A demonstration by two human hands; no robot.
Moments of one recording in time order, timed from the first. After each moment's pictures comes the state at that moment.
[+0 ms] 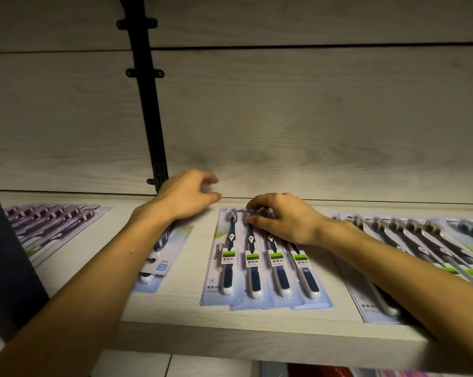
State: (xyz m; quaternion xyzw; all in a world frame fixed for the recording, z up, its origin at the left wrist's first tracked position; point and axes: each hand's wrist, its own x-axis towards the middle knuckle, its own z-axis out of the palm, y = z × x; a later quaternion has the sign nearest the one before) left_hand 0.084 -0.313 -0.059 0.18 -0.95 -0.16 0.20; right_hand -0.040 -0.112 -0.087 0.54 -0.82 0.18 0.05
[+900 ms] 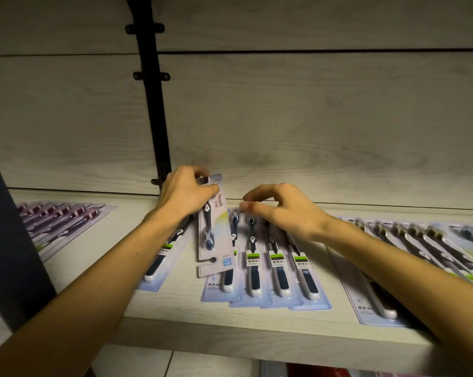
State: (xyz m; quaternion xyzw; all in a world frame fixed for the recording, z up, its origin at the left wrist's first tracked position) left_hand 0.079 -0.310 -0.067 0.30 -0.86 -0.23 0.34; right_hand -0.031 -0.111 -0.076 0.53 -0.77 0.35 -0.02
